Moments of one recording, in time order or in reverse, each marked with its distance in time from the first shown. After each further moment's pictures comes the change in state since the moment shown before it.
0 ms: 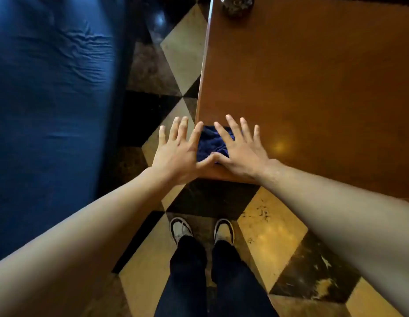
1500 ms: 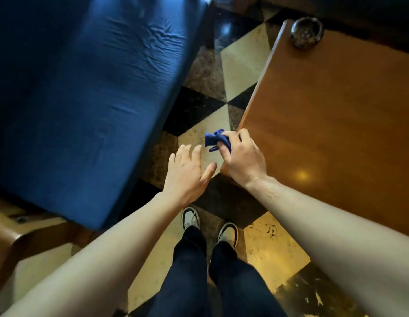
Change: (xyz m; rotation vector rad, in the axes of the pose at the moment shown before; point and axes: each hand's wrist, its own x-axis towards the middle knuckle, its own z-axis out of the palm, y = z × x) left_hand -0.129 -0.015 -0.032 -0.301 0.143 -0.387; right_hand -0.050 -0.119 -0.061 0.311 0.314 -0.202
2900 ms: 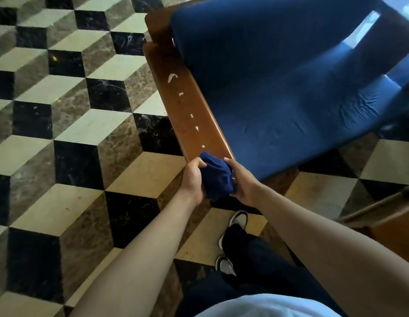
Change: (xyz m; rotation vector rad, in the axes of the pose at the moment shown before) left_hand -0.388 -0.401 -0.090 -2.036 0.539 -0.819; right_hand -0.224 -0.492 0.223 0.726 -0.993 0.561
